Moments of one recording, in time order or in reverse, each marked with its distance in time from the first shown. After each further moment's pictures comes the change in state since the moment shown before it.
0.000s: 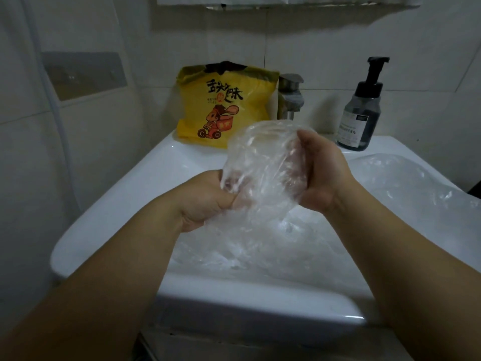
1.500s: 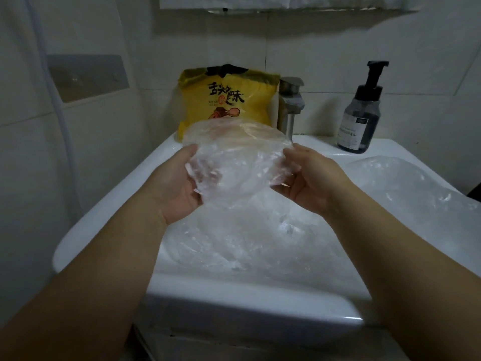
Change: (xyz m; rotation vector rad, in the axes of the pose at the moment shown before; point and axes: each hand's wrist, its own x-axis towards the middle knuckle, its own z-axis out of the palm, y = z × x) left_hand 0.007 0.000 -0.033 -0.603 0.420 -0.054; right_hand 0.000 0.006 0.003 -0.222 0.051 -0.081
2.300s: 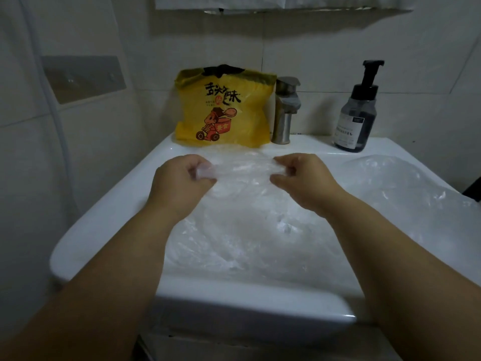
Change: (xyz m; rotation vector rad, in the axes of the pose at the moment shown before) left_hand -0.010 -0.015 0.000 0.975 0.220 0.656; right_hand 0.001 0.007 -0.012 -1.100 0.068 -0.438
